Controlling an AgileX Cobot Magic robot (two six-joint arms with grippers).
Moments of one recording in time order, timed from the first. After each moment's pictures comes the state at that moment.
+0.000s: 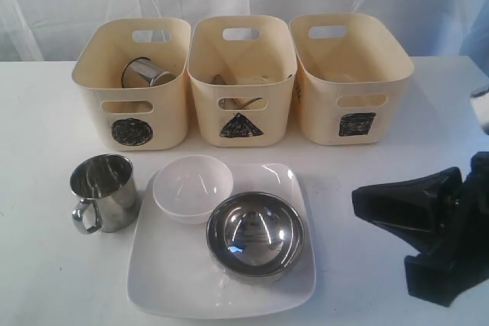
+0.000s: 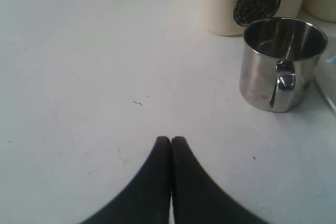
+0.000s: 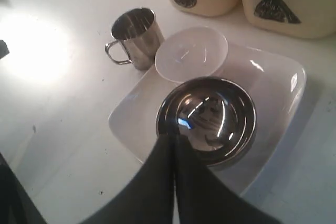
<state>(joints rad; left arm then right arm) -0.04 0.00 0.02 -0.08 0.40 0.13 0.33 0.73 -0.50 0.94 0.65 -0.80</state>
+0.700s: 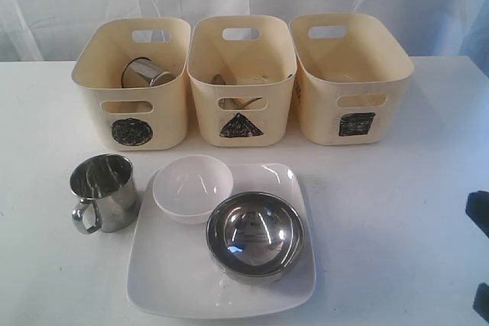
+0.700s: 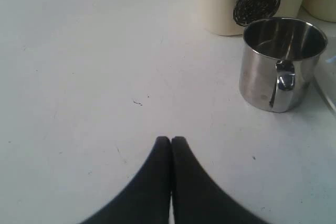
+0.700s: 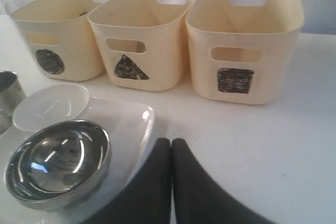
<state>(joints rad) -0.04 0.00 0.02 -0.08 0.40 0.13 0.30 0.32 -0.21 0.33 0.28 -0.26</state>
